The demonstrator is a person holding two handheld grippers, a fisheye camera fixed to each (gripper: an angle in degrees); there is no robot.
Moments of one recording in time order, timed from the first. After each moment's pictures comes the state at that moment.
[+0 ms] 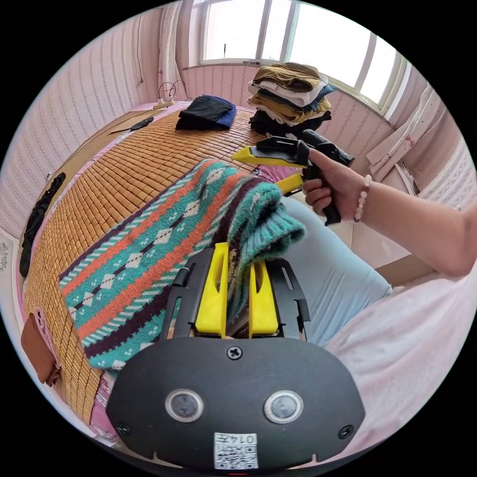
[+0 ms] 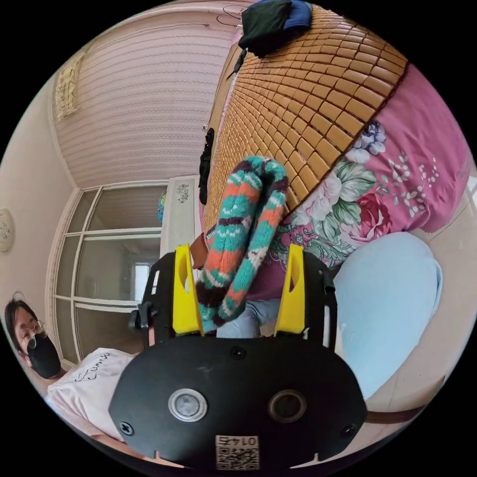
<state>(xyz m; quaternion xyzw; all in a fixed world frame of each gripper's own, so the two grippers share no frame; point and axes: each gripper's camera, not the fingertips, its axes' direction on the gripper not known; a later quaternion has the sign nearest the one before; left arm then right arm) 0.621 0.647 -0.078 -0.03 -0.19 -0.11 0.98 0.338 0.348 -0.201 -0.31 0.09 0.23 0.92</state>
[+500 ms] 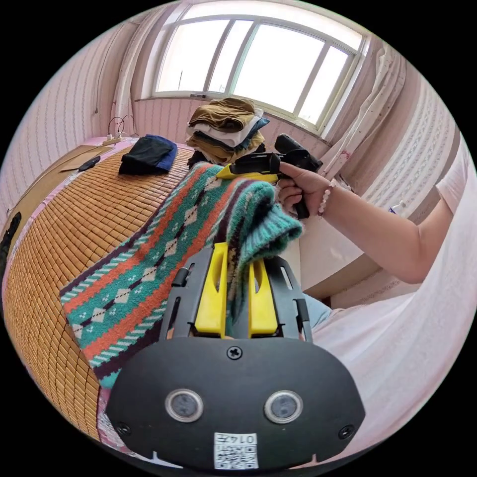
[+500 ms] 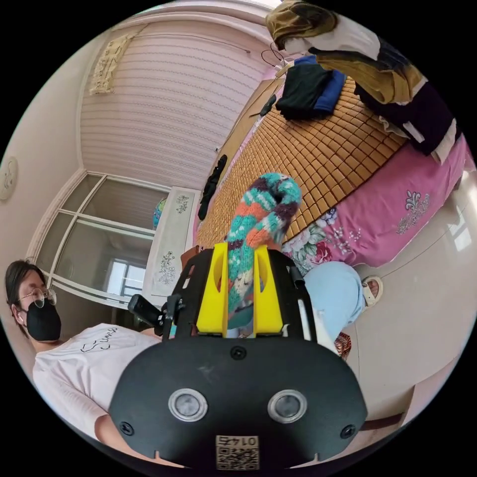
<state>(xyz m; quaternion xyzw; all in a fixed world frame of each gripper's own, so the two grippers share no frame) 0.636 0.611 -0.108 0.07 -0.04 -0.02 1.00 0.228 0.237 -0.286 -0.26 0.16 0.11 0.95</state>
